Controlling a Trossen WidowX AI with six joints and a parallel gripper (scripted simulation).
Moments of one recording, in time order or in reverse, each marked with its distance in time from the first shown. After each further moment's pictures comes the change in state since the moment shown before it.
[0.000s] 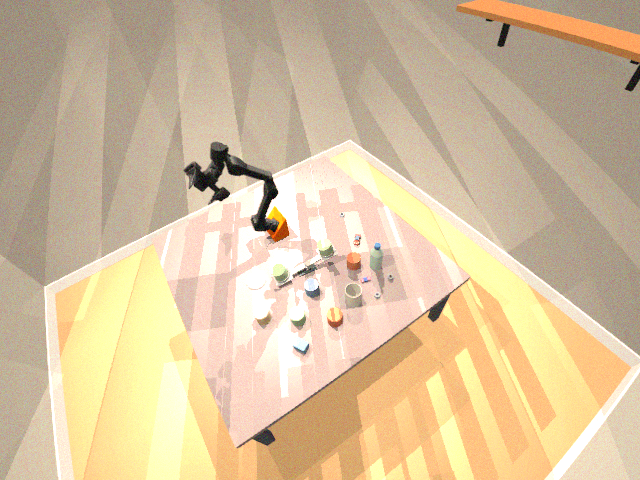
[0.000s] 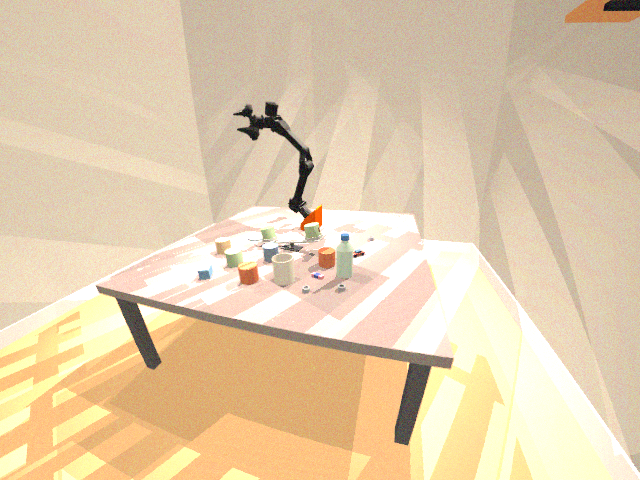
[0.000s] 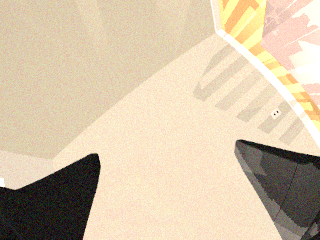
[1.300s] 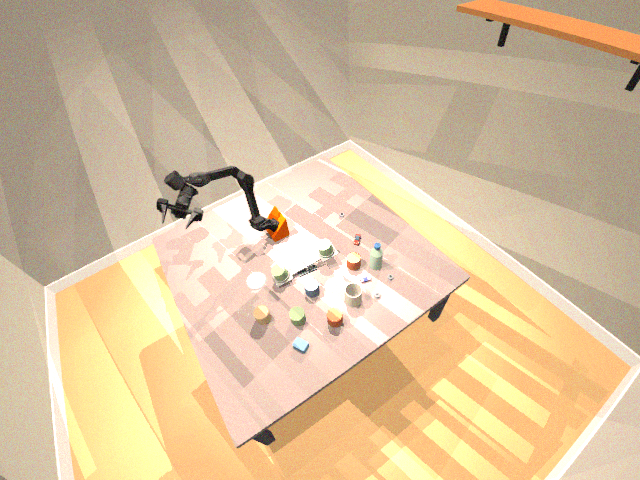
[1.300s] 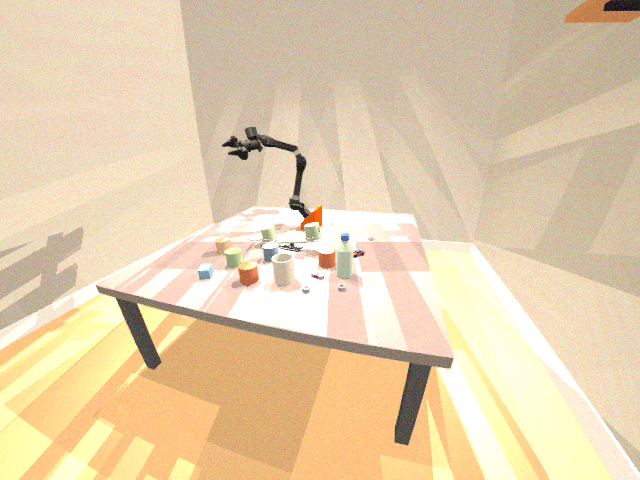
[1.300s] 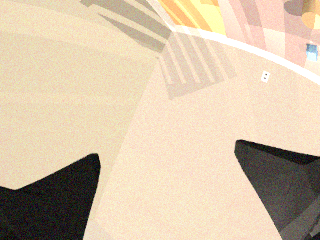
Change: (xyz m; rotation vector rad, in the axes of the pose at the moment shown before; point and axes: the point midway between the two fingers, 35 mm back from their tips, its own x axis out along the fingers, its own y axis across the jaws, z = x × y) arm 0.027 -0.021 0.198 0.499 -0.036 -0.129
